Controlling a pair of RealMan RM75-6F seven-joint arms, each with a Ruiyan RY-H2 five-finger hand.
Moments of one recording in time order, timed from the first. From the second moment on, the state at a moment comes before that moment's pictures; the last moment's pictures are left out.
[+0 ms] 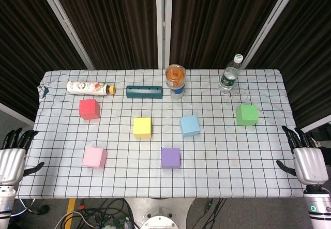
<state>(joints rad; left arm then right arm) -0.07 -1.16 -0.05 -1.60 1.48 1.52 0.14 0.10 -1.10 0.08 -1.63 -1.51 1.47 -0.10</state>
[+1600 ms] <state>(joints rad) -0.08 -1.17 -0.05 -1.58 1.47 1.49 0.12 0.55 -1.28 0.08 -1.75 -1.64 0.95 0.06</state>
